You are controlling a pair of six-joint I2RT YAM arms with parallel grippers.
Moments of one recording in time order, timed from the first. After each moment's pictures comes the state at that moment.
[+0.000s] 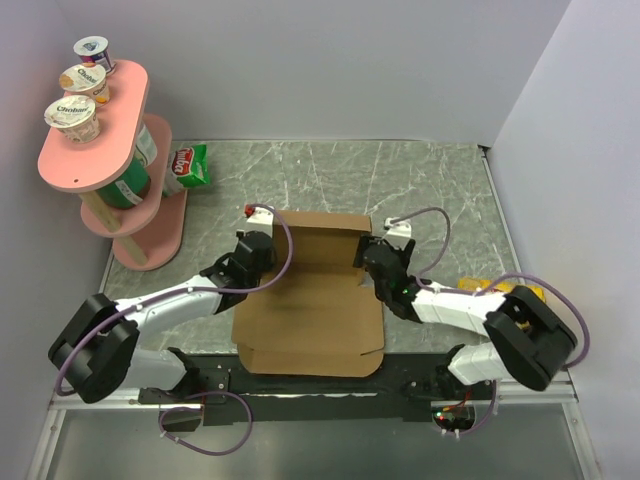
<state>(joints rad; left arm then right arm) -0.71 1.29 0.63 0.17 -0.59 -0.23 0.73 1.36 0.50 0.36 0.74 0.48</state>
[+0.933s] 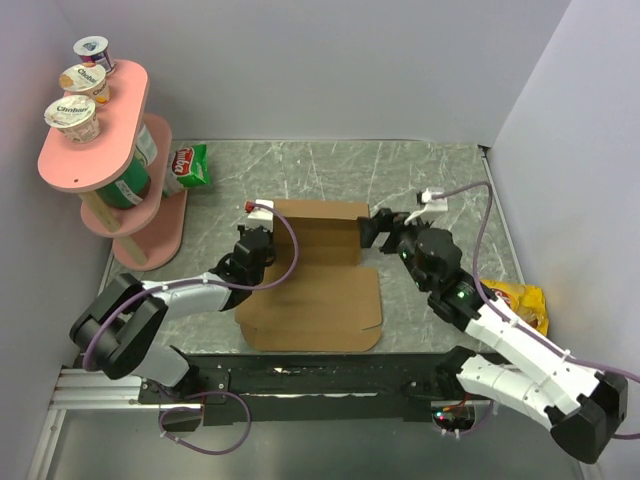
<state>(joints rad) -0.67 1.44 0.58 0.57 -0.62 -0.11 0.70 0.84 0.71 0.00 0.37 0.42</state>
